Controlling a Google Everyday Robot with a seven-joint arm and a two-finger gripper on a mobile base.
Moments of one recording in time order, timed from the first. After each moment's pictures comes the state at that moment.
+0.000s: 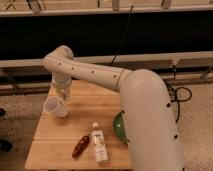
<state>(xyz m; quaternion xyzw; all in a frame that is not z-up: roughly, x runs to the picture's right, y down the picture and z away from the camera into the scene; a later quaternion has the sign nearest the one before) -0.226 0.029 0.794 -0.15 -0.28 -0.67 0.67</state>
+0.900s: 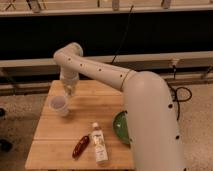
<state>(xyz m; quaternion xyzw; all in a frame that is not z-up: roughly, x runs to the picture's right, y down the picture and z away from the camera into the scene) -0.191 0.005 0.816 -0.14 -0.29 -0.65 0.69</state>
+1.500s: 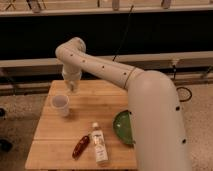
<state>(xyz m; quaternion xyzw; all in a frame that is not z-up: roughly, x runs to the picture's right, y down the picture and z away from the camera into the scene) -0.178 -0.021 0.797 -0.13 -0.27 -0.66 0.69</state>
